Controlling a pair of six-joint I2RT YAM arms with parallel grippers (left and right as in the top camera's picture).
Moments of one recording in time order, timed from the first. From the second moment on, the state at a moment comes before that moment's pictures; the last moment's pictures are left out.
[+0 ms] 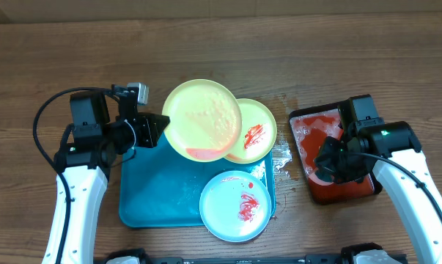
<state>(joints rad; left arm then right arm) 0.11 1.26 0.94 -0.58 0.71 -0.06 0.16 1.30 1.05 -1.20 -0.13 0.59</state>
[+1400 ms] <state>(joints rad) 0.11 1.43 0.95 -1.15 0.05 -0.61 0.16 1.30 1.05 -1.24 -0.15 0.59</state>
